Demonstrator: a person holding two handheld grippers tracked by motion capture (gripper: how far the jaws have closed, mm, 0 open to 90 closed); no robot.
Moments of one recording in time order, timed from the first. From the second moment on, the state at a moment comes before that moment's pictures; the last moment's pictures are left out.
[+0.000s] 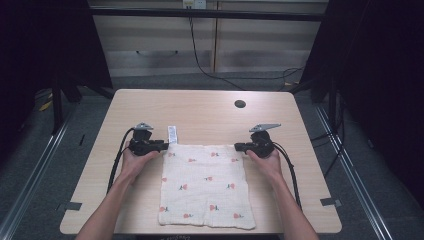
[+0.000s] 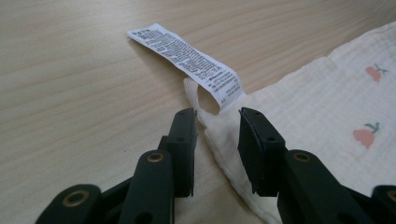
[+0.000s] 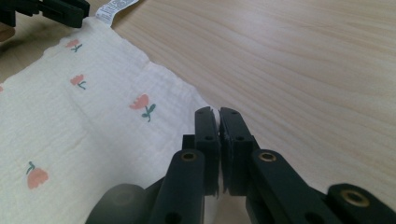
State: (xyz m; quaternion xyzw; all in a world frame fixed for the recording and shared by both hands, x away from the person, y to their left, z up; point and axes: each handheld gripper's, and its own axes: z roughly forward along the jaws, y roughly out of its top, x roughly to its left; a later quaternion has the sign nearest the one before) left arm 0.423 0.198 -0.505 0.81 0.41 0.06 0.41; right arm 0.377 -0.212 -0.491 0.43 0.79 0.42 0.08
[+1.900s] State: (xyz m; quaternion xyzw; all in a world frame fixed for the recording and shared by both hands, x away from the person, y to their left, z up) left arm 0.409 0.179 -0.420 0.77 0.36 0.09 0.52; right arm 0.382 -0.235 -0.430 0.42 0.78 0.44 0.14
